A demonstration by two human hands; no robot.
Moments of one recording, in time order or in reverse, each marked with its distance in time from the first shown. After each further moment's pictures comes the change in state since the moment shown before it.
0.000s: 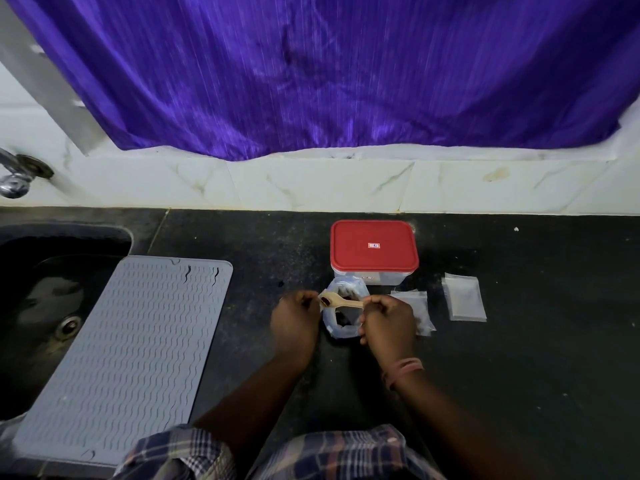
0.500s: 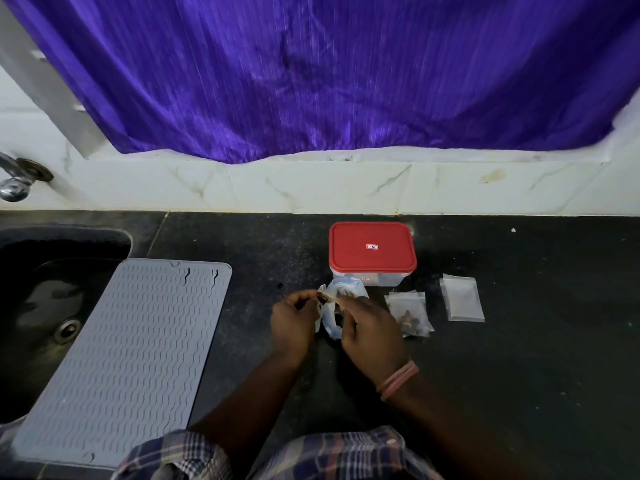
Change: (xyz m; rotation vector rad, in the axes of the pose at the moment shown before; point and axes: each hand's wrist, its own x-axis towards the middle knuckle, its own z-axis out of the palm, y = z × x) left_hand 0.002 -0.010 0.003 -0.411 -0.071 -0.084; right_hand -0.019 -0.003 -0.001 -0.612 -0.117 -0.800
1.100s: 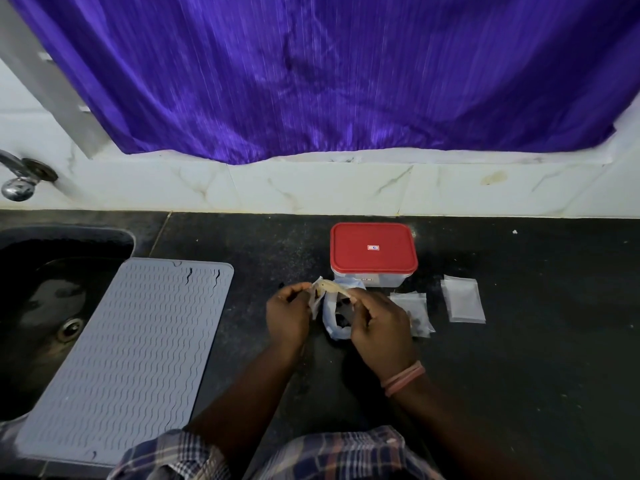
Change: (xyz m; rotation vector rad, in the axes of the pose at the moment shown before) left_hand 0.011 0.001 -0.003 -0.151 0.069 -0.062; right_hand 0.002 0.009 -0.005 0.130 0.195 -0.019
